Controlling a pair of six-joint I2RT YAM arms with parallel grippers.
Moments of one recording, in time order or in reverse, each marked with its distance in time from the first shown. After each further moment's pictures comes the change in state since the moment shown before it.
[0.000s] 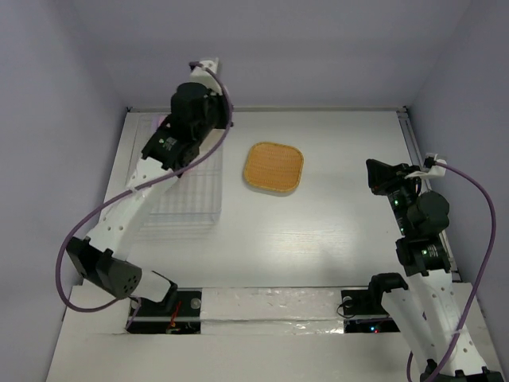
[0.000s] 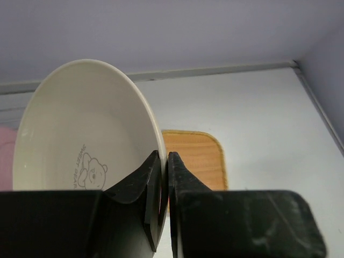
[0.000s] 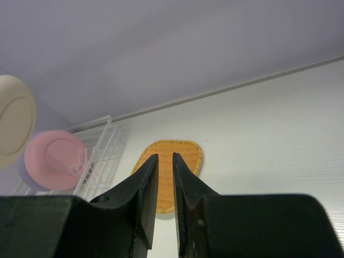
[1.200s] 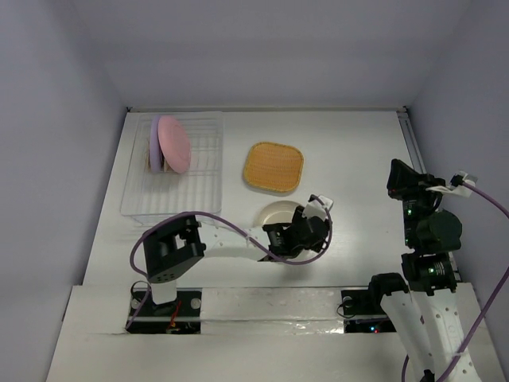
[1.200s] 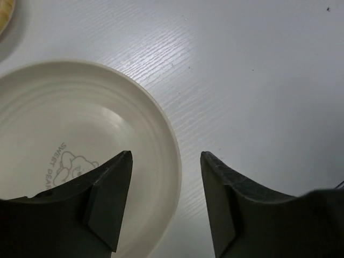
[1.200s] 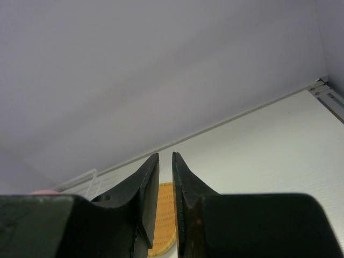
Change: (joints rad) left arm -0.838 0.369 -0.488 0.388 -0.333 -0.270; right arm 0.000 -0.151 0.000 -0.013 0.243 0.008
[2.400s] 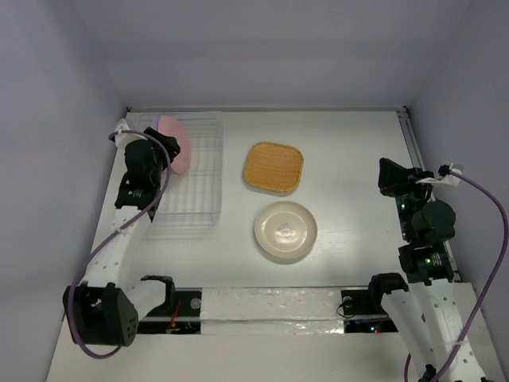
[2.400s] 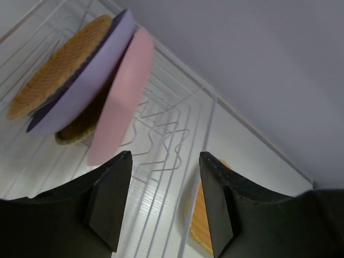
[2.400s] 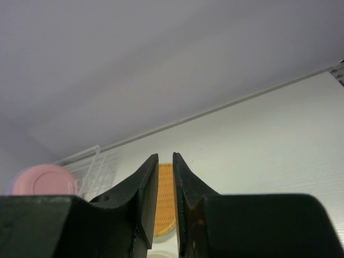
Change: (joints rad) left arm 1.207 -0.735 -0.266 -0.008 0.271 -0.195; right arm 0.000 0.074 0.000 0.005 -0.094 0.000
